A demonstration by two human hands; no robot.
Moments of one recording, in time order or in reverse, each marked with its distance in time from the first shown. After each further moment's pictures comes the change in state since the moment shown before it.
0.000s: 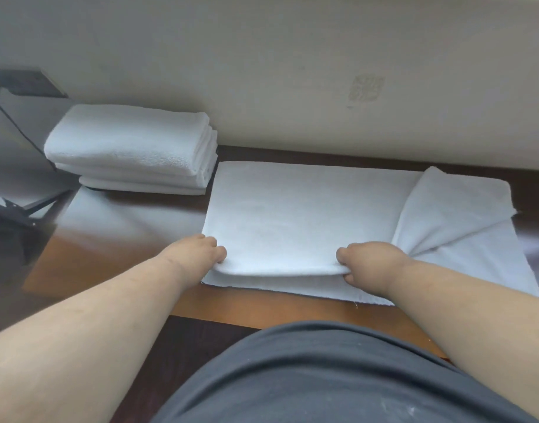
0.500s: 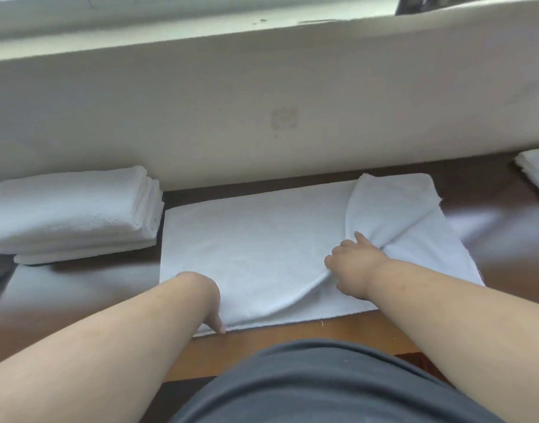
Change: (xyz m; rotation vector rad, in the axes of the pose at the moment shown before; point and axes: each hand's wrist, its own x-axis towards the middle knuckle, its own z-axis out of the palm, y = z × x) left_hand 0.057 0.087 -0.082 0.223 -0.553 -0.107; right_hand -0.039 0.045 -0.009 -0.110 -0.083 0.192
